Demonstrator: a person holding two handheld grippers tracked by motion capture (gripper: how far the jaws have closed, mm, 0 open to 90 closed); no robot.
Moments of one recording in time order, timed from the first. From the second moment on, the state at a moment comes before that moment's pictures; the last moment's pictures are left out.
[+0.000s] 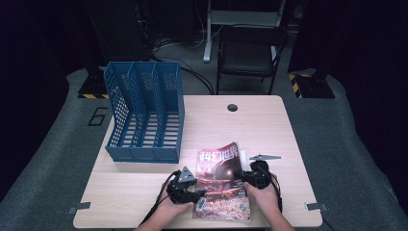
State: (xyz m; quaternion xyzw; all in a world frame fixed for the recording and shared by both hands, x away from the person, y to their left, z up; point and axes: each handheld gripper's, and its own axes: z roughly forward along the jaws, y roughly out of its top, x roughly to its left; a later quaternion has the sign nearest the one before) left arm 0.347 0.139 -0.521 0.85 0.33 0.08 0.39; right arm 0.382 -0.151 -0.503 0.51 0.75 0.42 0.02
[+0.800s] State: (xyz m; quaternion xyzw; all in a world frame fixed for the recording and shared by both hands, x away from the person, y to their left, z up) left arm 0.363 0.144 -0.521 0.84 0.36 0.04 0.41; right arm 0.362 -0.146 -0.484 0.48 0.73 0.49 0.05
